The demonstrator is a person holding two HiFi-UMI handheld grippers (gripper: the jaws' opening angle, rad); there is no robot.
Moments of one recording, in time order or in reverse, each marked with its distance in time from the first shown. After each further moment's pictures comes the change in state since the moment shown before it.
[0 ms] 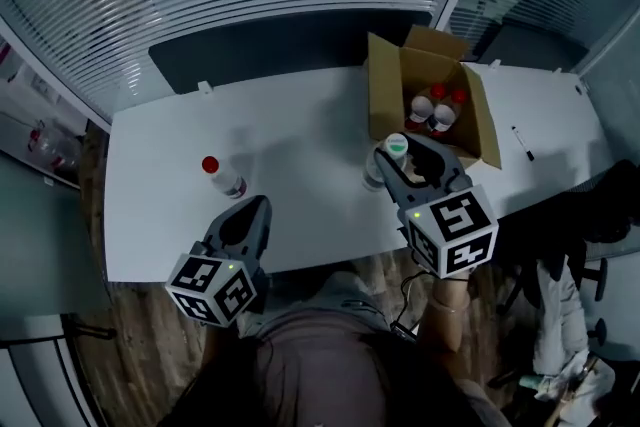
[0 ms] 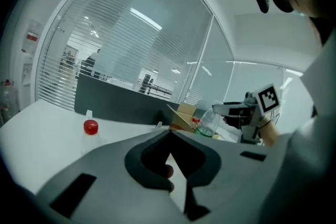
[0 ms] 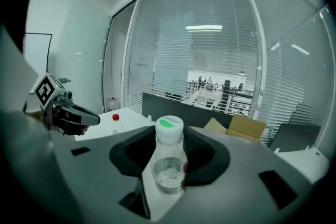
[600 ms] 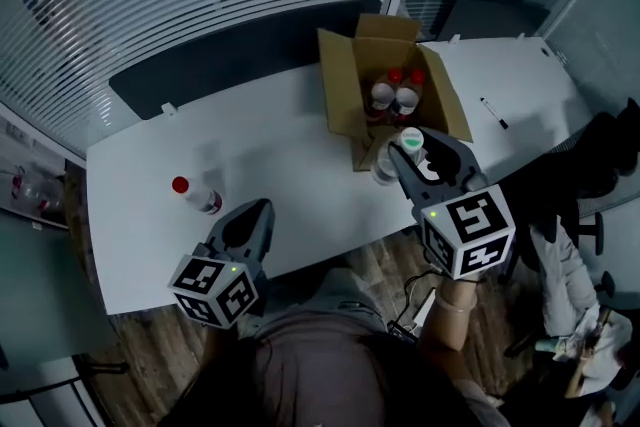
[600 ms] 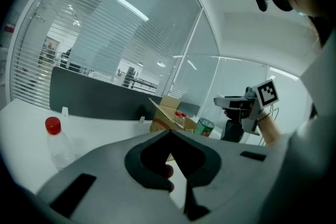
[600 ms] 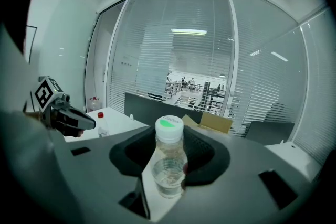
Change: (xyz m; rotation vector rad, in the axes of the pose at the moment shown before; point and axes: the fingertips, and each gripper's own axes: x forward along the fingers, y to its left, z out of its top) left arm 0.031 -0.049 -0.012 0.051 0.075 -0.174; right arm -0.069 -0.051 -0.010 0.032 0.000 -0.203
